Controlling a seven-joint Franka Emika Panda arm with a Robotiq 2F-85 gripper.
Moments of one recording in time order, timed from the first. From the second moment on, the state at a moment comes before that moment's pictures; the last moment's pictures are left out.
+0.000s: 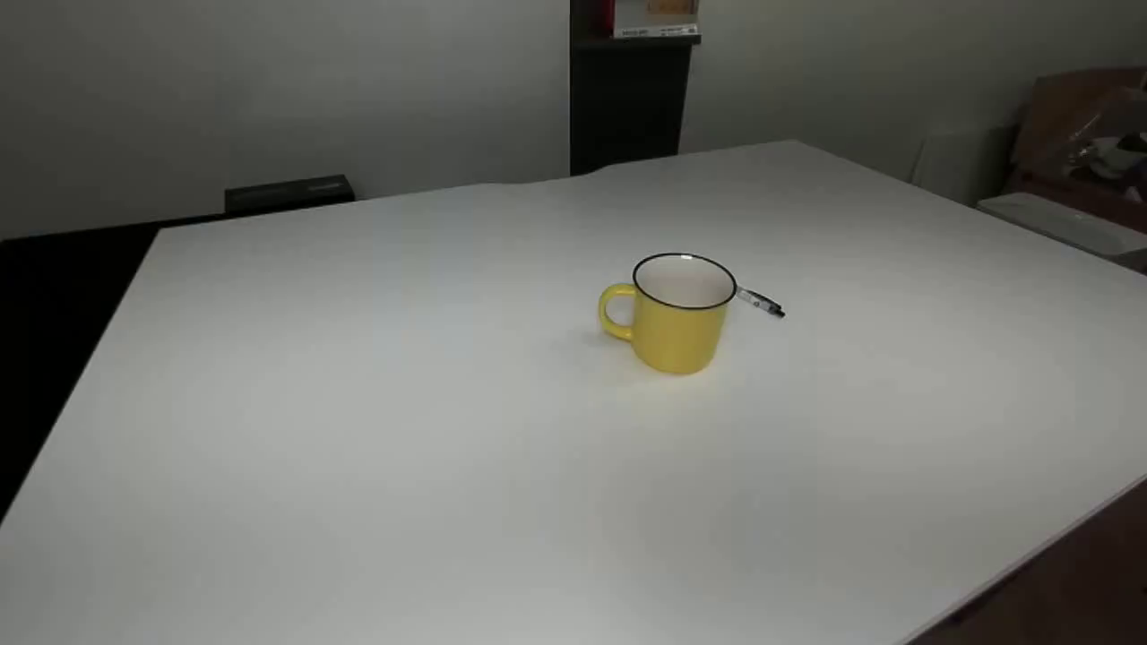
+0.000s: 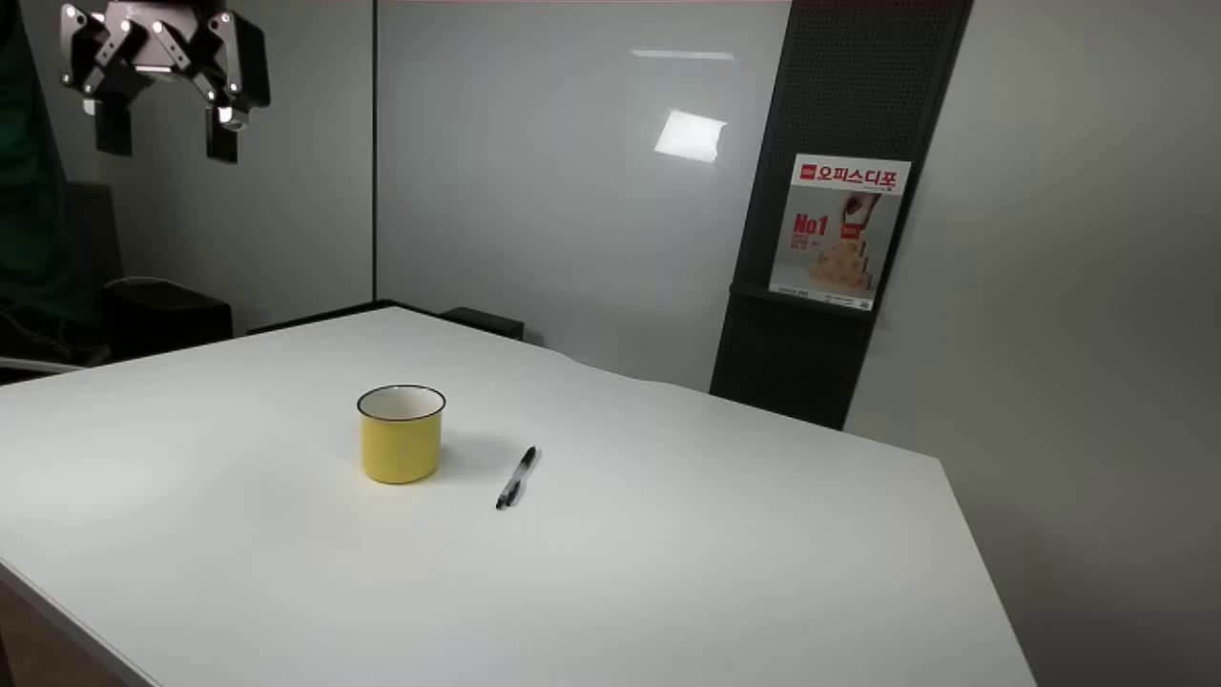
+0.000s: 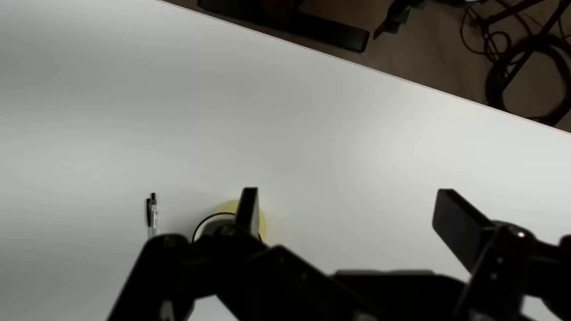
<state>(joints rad) 0.16 -0.23 0.27 -2.33 0.02 1.94 0.15</state>
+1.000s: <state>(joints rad) 0.16 -0.23 0.26 -2.33 0.01 1.96 0.15</state>
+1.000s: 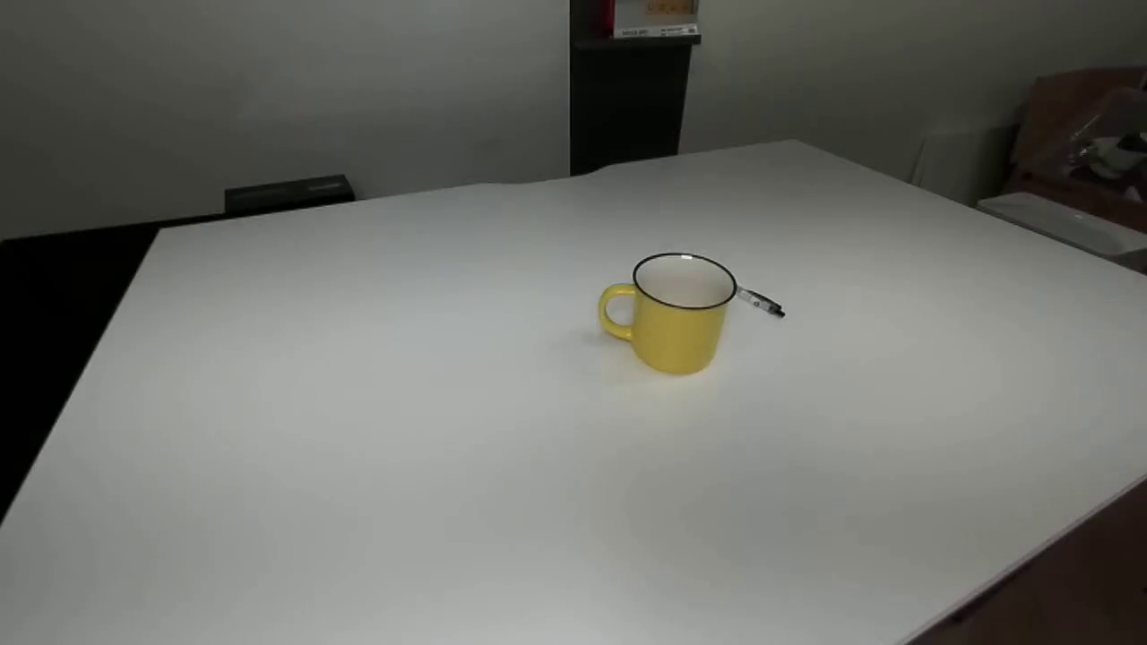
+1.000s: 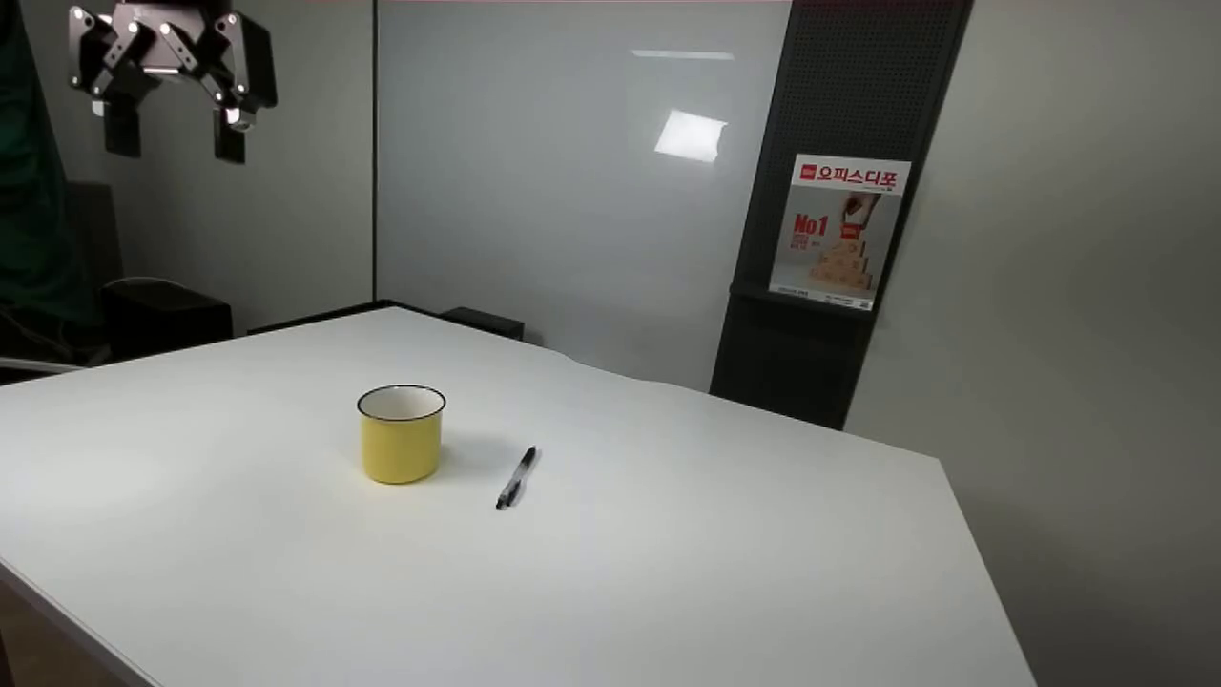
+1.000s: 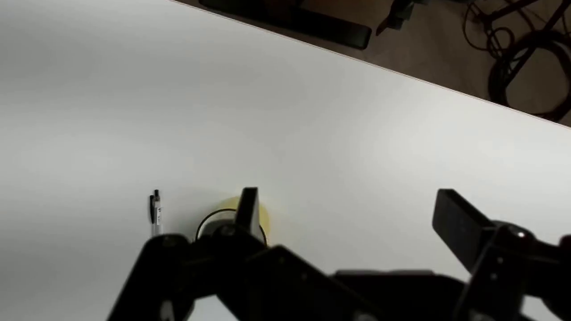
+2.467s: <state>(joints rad) -0.03 0.13 -0.04 -2.15 -0.03 2.32 -0.35</state>
